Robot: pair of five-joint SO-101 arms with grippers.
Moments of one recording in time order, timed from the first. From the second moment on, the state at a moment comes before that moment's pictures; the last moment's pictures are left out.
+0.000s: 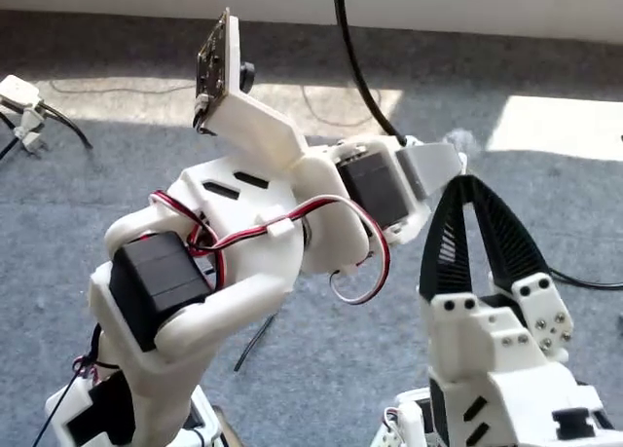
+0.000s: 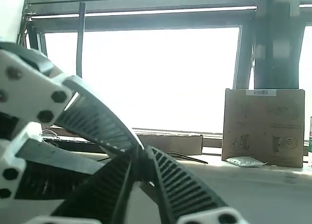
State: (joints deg) left arm 50.7 -14.6 -46.1 85.2 69.9; right arm -14.4 -96.1 55.0 22.9 4.9
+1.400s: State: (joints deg) left arm 51.1 -15.0 -46.1 78.2 70.1; right arm -11.3 -105.2 41.5 37.1 -3.7
